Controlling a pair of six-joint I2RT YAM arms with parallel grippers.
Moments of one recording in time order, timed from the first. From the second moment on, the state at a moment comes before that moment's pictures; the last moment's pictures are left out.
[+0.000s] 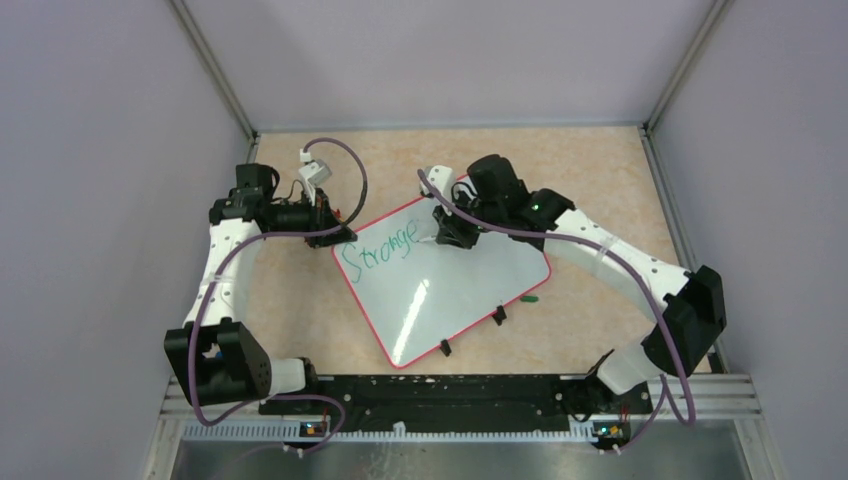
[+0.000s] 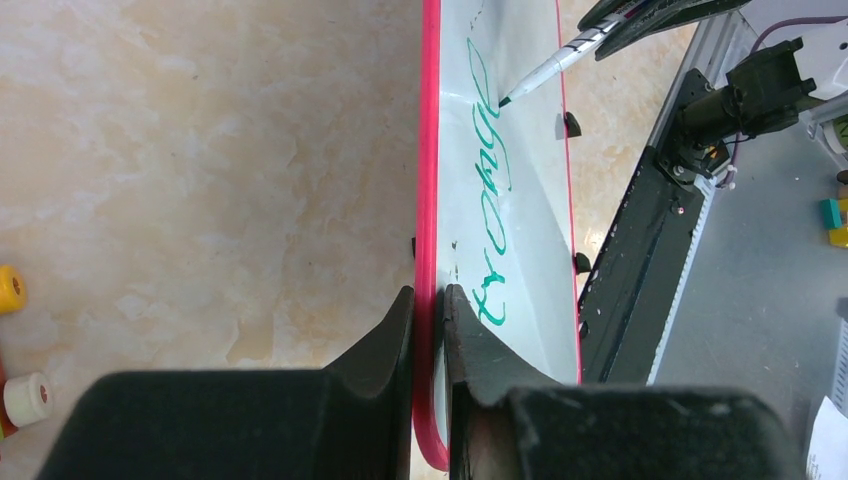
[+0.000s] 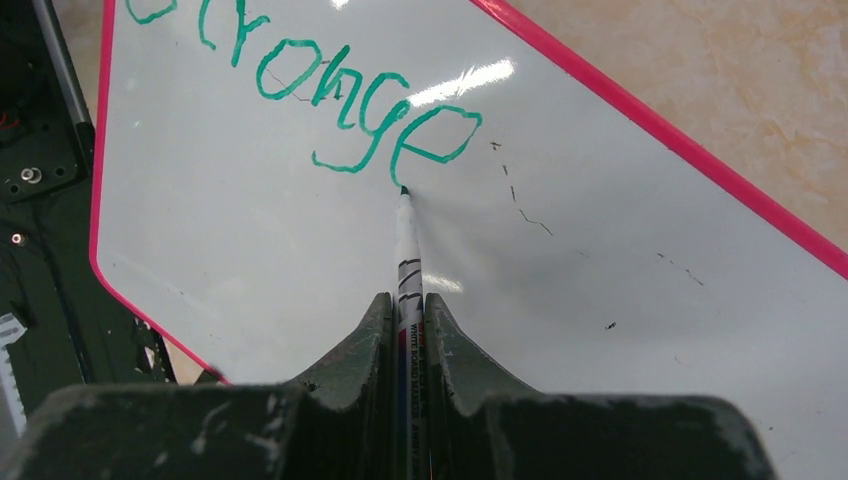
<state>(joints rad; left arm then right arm) 0.12 1.32 1.18 -0.94 1.09 0.53 0.78 1.50 1.37 -0.54 -0.35 -0.27</state>
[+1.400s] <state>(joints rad) 0.11 1.30 1.18 -0.94 1.08 0.53 0.74 1.53 1.46 -0.56 -0.33 -0.31</state>
